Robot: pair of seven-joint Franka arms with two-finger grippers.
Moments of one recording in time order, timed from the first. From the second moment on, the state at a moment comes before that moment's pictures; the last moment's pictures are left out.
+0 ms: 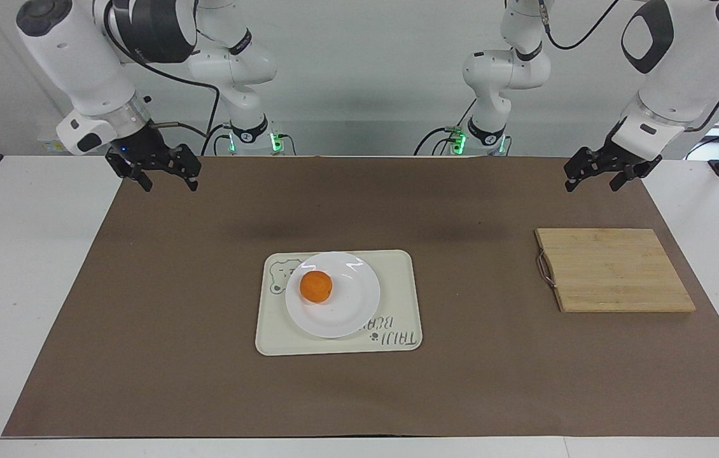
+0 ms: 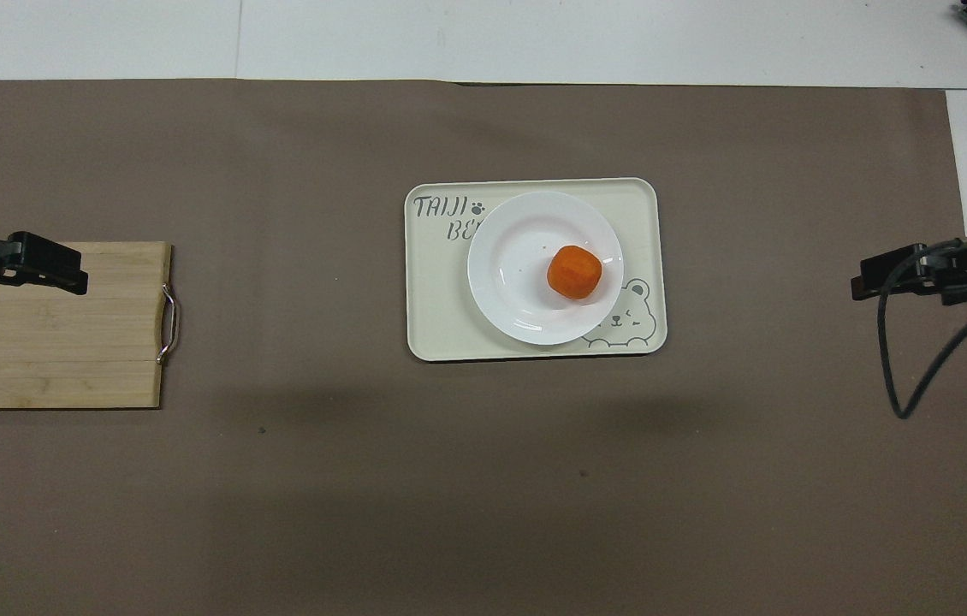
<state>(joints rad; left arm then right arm) -0.08 0.04 0.04 -1.57 -0.04 1.55 -0.02 0.11 0.00 -0.15 -1.59 0.05 1.55 0.01</state>
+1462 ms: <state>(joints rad) -0.08 0.04 0.04 -1.57 -0.04 1.55 -0.02 0.11 -0.08 -0.14 -1.58 0.02 1.46 -0.05</state>
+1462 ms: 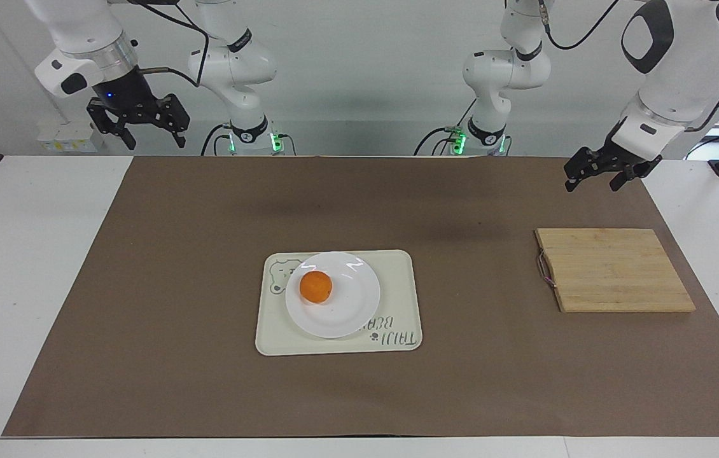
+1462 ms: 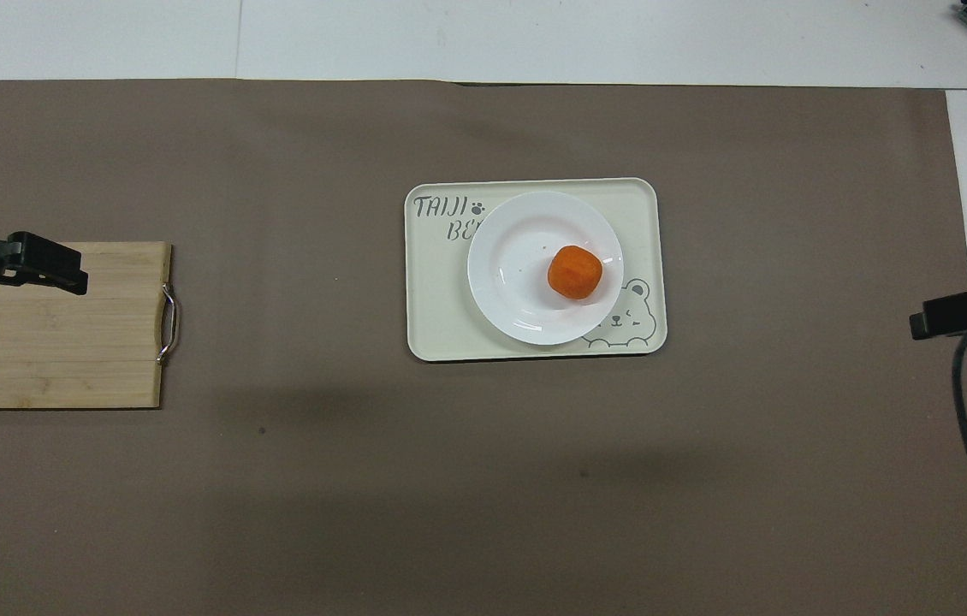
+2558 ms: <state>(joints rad) -0.08 0.04 0.04 -1.57 -0.04 1.55 -0.02 0.11 -0.11 -0.14 -1.63 -0.03 1.51 -0.09</state>
